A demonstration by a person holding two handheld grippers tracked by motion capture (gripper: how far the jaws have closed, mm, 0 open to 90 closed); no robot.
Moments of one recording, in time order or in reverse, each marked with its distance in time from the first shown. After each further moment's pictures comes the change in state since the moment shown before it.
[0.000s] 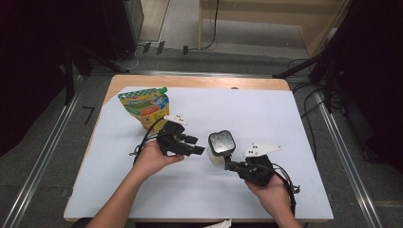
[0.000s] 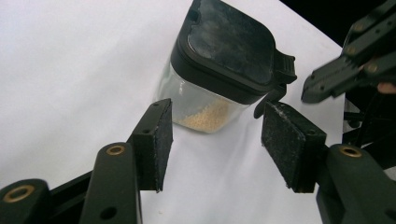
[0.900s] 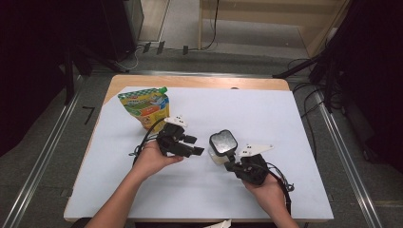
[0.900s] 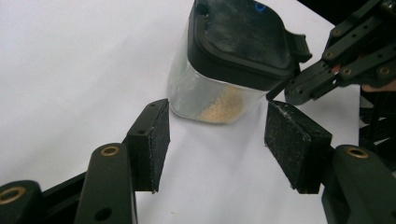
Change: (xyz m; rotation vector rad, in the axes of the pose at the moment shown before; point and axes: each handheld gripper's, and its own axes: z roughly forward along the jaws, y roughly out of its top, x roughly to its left) left arm 0.003 -0.004 0.006 0.006 0.025 0.033; right arm -0.011 -0.008 0.018 0.051 -0.026 0.006
